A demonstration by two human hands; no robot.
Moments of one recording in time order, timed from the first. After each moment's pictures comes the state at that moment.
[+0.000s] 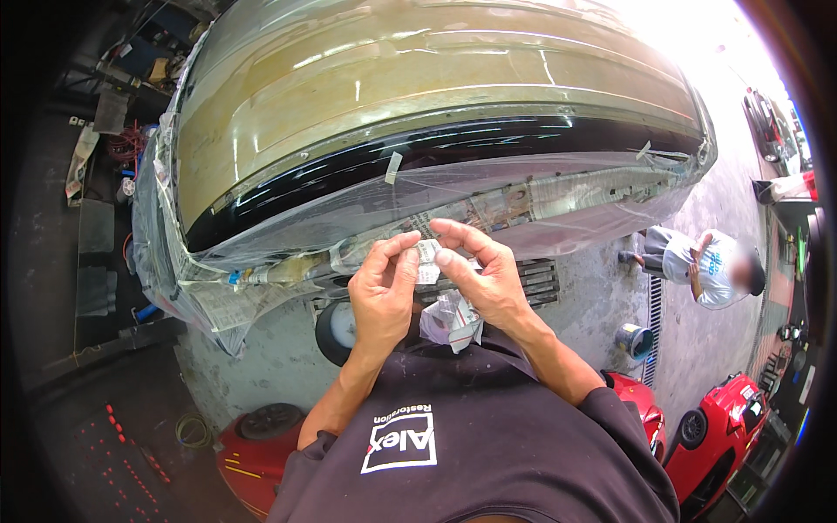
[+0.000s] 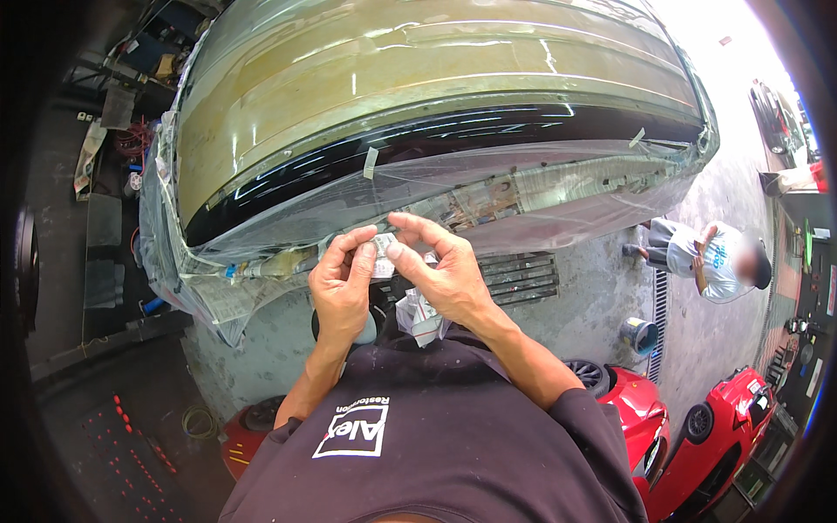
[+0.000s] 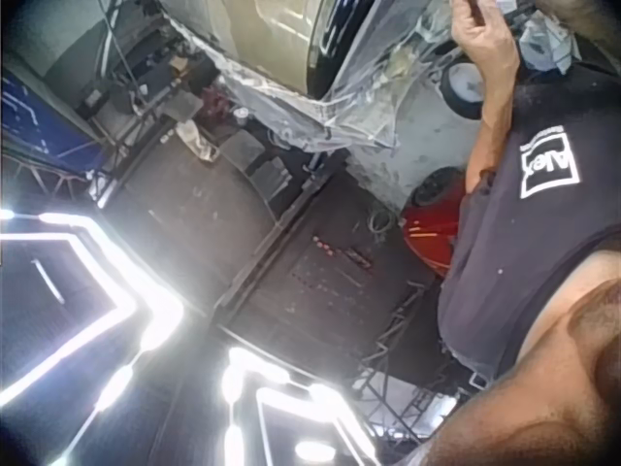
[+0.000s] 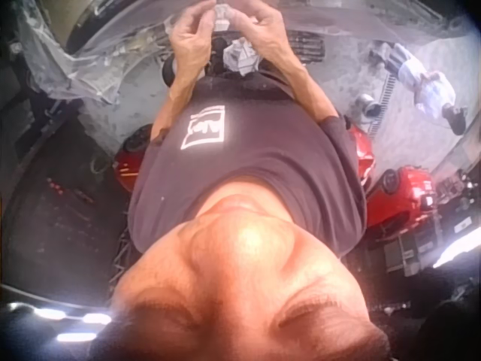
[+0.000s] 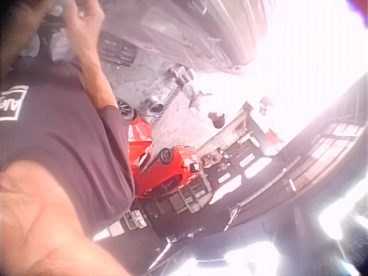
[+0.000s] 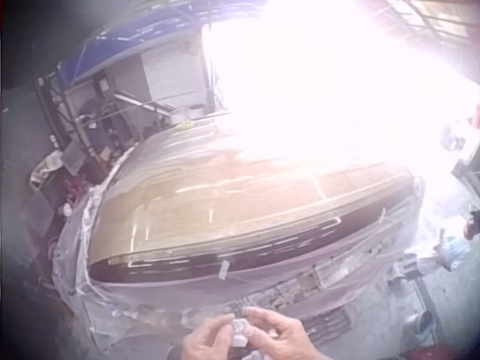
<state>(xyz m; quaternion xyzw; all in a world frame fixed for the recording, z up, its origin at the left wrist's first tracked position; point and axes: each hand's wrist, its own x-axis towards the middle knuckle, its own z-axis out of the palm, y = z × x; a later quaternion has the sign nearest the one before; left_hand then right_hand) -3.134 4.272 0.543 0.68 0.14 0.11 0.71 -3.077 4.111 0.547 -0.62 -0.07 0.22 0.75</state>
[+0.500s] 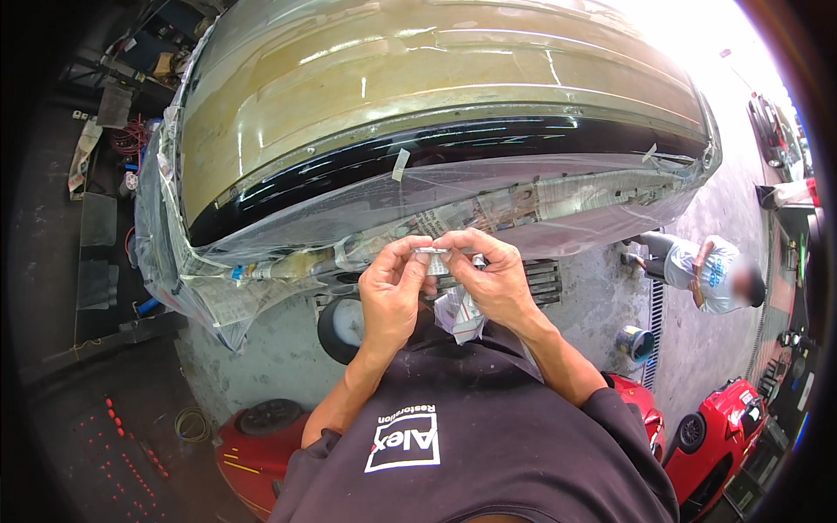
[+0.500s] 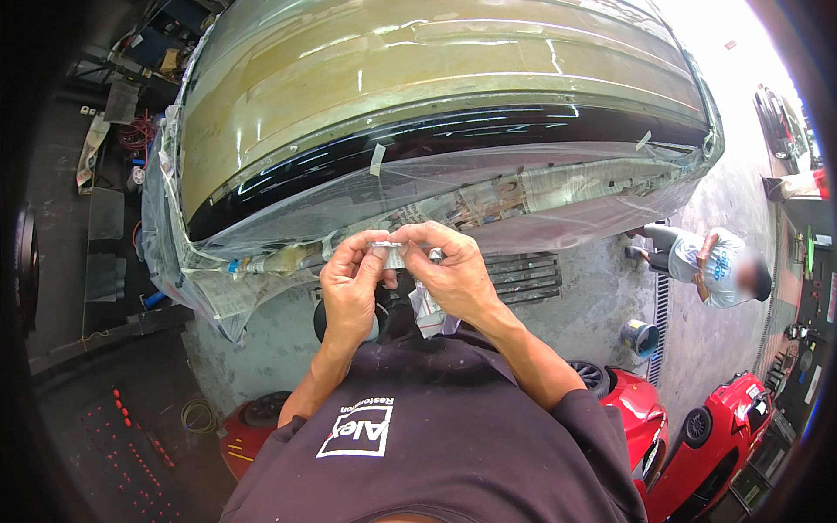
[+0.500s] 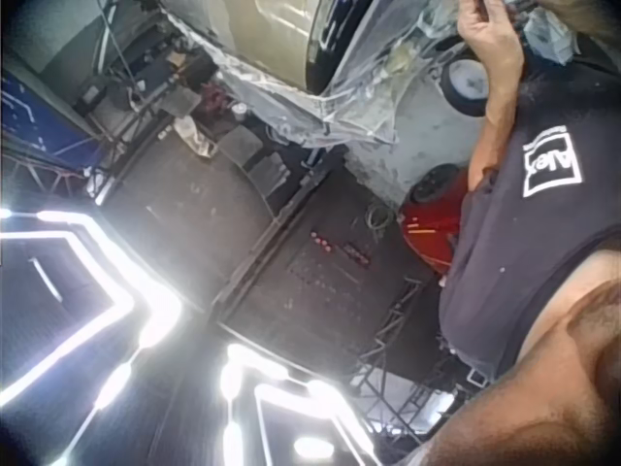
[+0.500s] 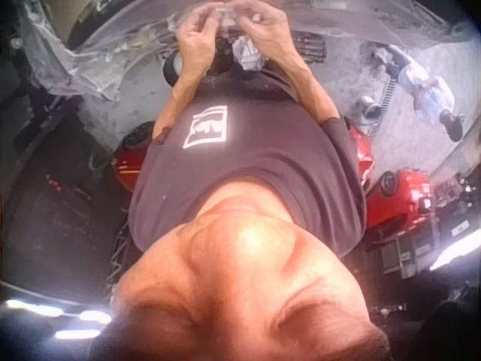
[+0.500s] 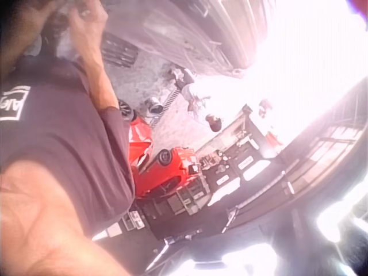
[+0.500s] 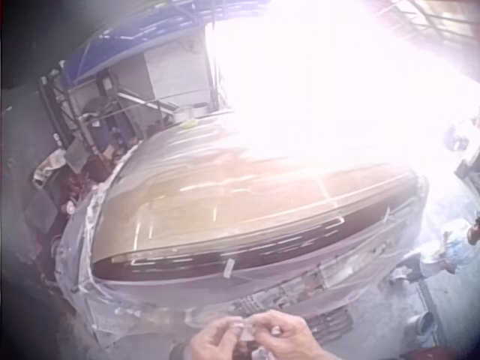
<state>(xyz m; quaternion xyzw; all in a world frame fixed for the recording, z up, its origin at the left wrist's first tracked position) -3.138 4.272 0.542 0.59 0.18 0.04 0.78 -3.075 4.114 0.538 -0.68 -0.12 0.18 0.70</state>
